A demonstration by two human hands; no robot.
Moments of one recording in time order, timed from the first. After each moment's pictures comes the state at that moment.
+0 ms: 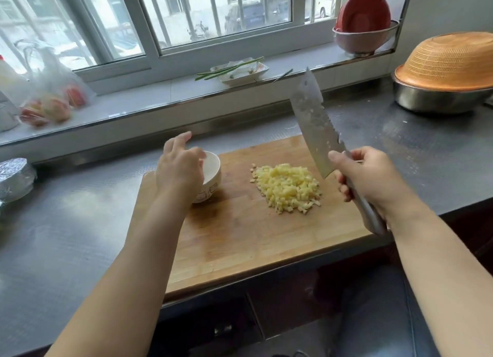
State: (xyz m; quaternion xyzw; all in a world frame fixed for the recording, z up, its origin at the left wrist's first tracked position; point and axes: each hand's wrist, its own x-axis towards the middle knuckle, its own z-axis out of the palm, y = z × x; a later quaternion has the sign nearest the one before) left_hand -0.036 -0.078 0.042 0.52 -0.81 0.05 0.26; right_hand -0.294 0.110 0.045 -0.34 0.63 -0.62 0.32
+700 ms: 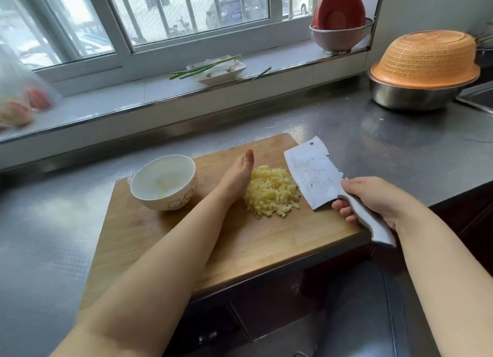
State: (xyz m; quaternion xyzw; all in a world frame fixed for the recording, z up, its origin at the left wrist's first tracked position) left_hand -0.162 -0.061 -0.001 0.44 -0.79 -0.38 0.18; right_hand -0.356 0.122 0.007 -0.22 0.71 -0.48 0.46
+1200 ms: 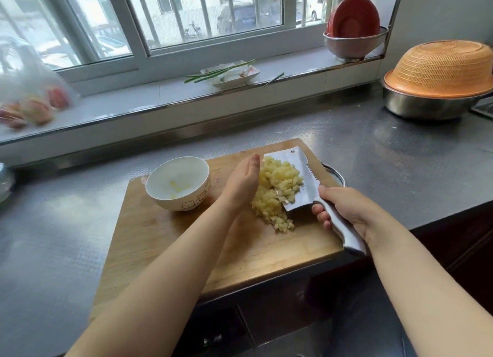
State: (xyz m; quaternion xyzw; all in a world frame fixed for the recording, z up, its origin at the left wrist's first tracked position) left_hand -0.149 -0.052 0.000 0.41 -0.78 -0.38 0.28; right_hand -0.302 0.094 0.010 -0.20 0.62 -0.53 0.54
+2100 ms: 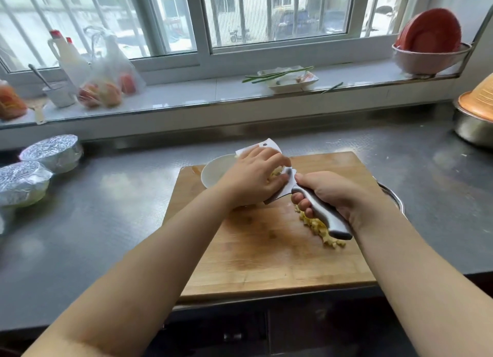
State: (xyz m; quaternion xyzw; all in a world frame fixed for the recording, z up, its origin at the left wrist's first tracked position) left_hand -0.057 -0.082 0.044 0.28 -0.94 0.00 0.21; right_hand -0.210 0.021 0.067 -0.34 0.59 -0.40 0.62
